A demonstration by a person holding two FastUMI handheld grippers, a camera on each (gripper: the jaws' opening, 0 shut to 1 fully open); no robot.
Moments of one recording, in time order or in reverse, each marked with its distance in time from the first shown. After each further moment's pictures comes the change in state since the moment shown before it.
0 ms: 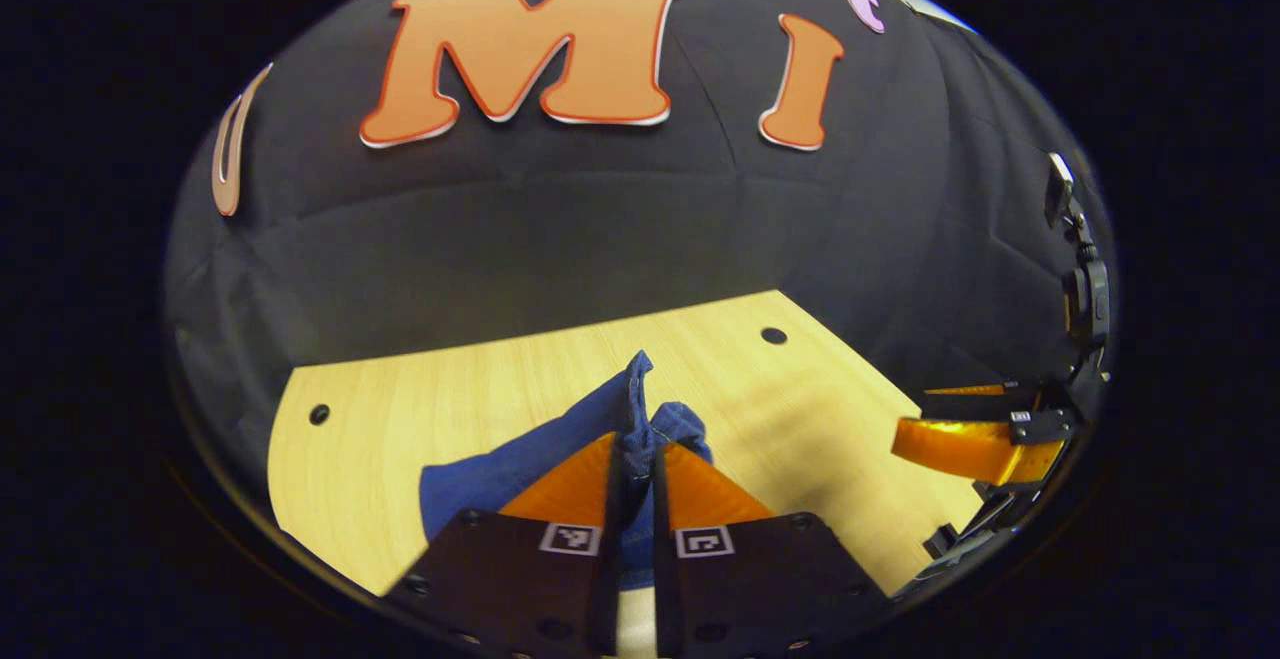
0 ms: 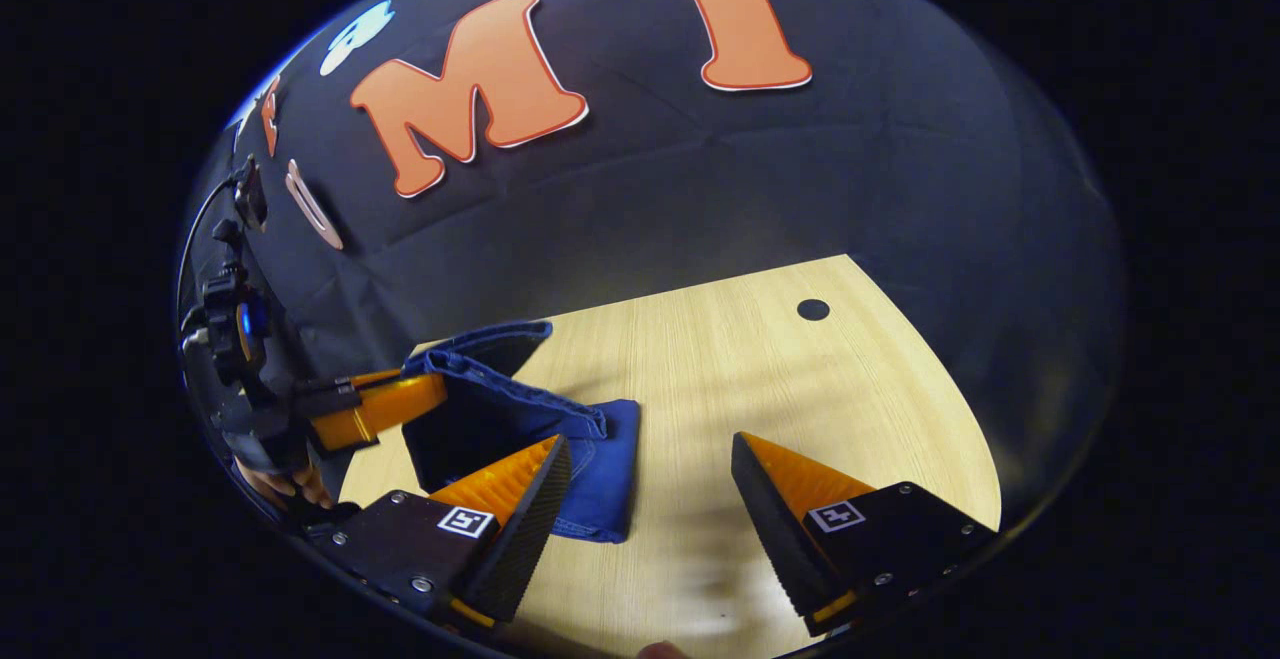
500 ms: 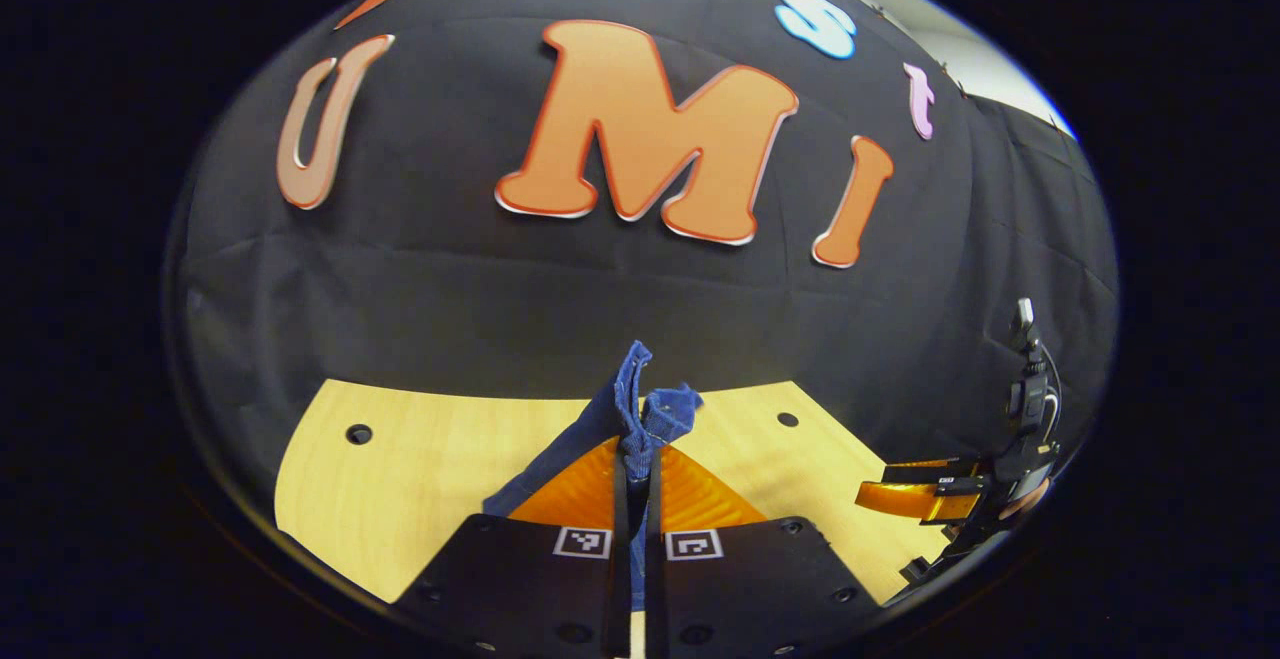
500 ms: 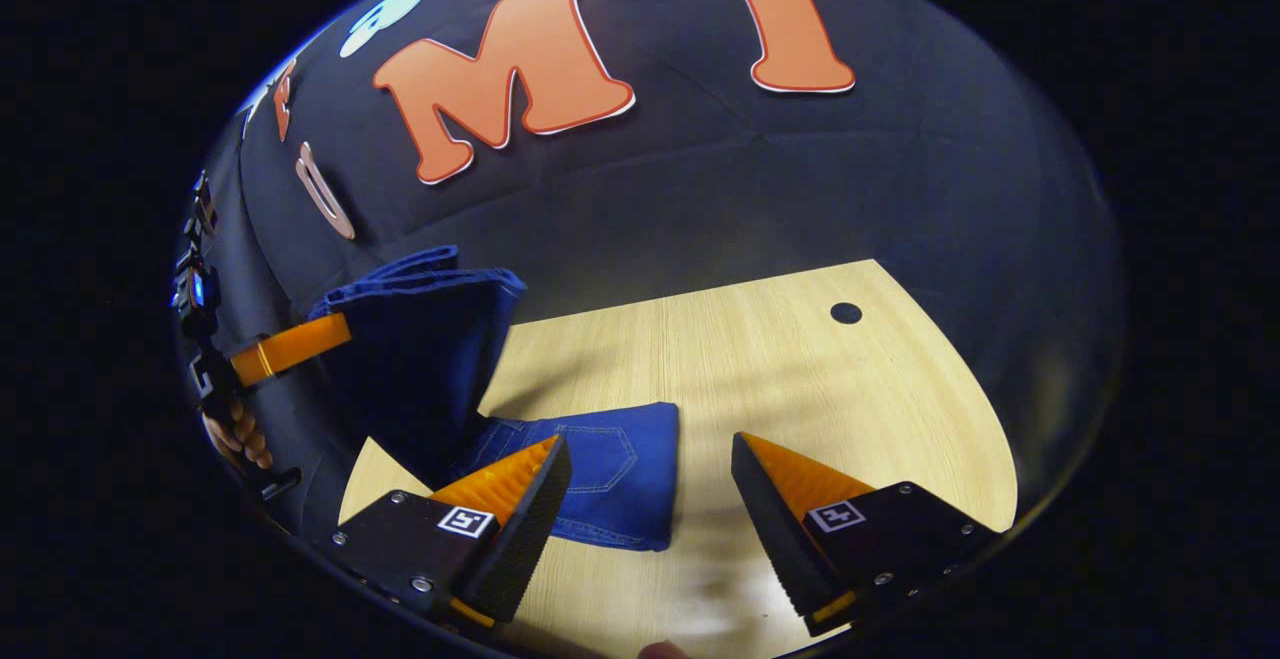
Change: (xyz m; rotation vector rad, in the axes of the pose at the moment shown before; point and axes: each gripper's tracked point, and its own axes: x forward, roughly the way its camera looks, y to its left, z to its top) left arm -0.074 0.094 0.071 -0.144 -0.253 0.011; right arm 0.011 0.046 0.002 -0.033 -0.006 0.006
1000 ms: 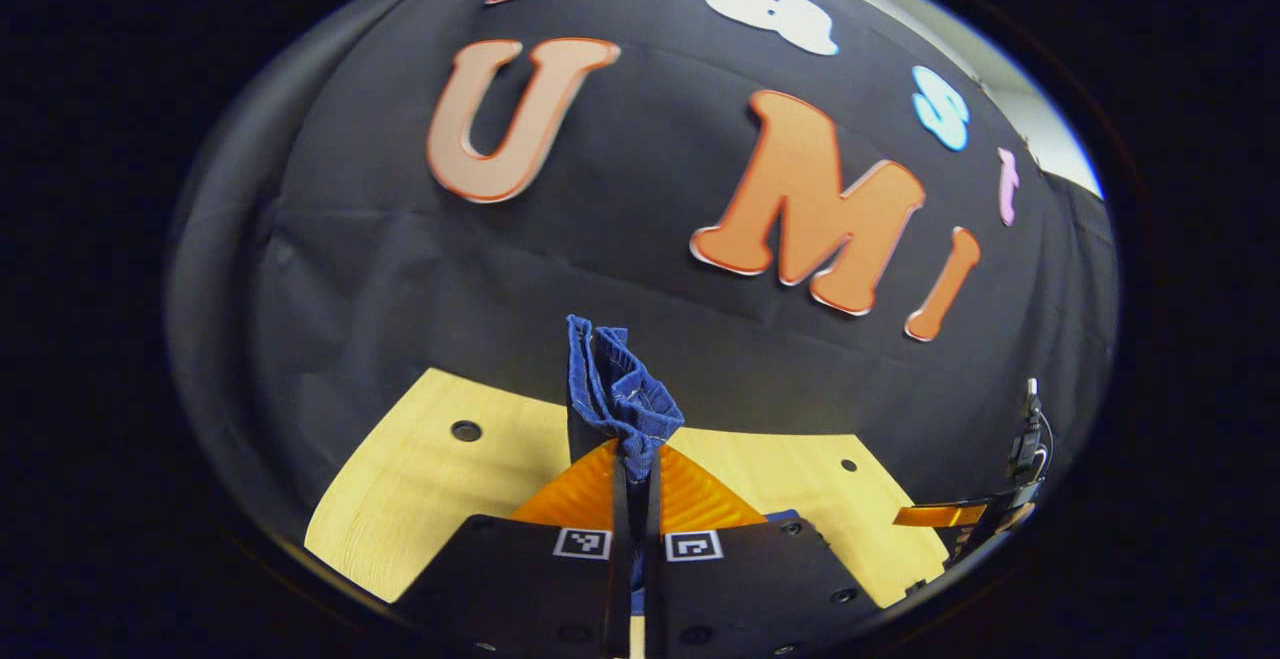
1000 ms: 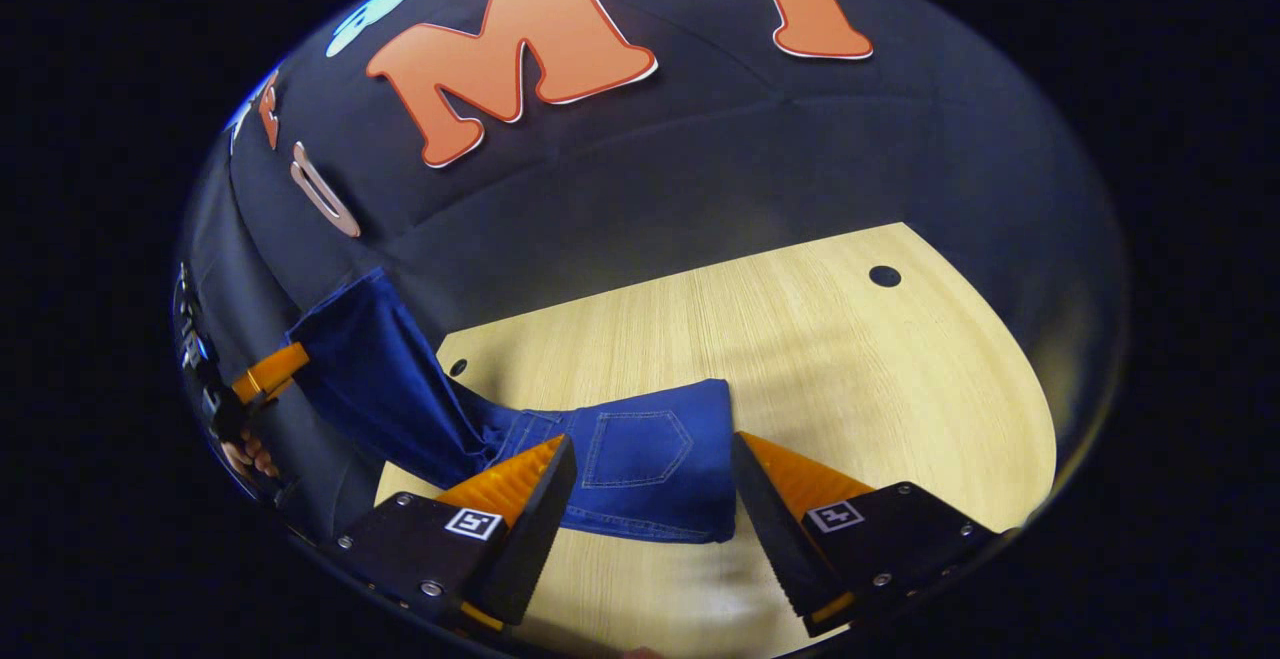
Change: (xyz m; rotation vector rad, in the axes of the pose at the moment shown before) left arm -0.089 0.163 0.023 -0.156 -0.126 0.160; right arm 0.020 0.051 -0.021 0.039 0.070 0.044
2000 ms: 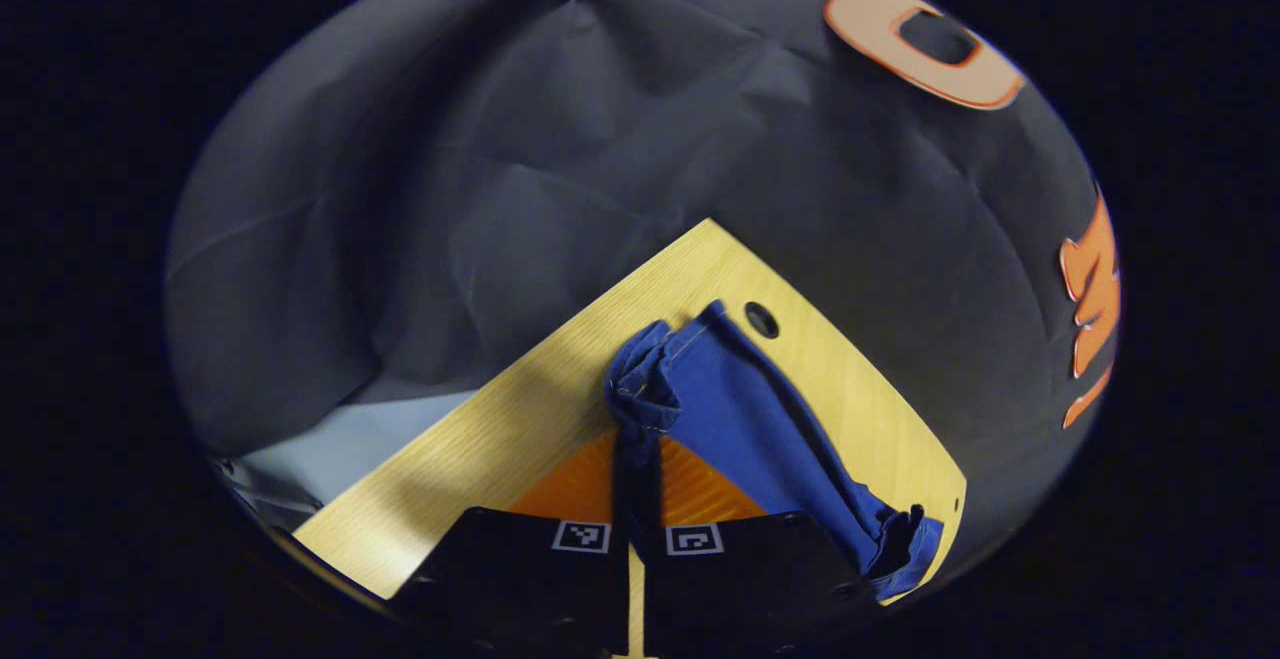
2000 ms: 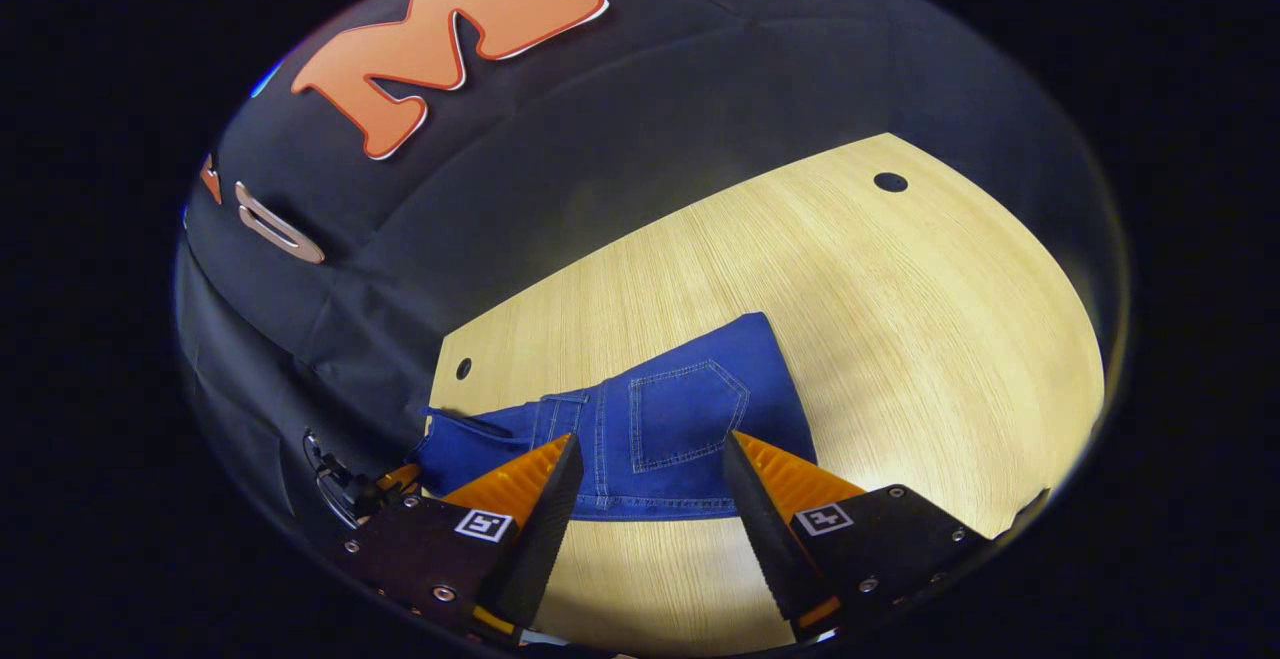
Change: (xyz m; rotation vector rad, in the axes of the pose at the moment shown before) left arm 0.020 0.351 -0.202 -0.429 0.234 0.423; right arm 0.040 0.049 -0.032 0.227 0.156 0.000
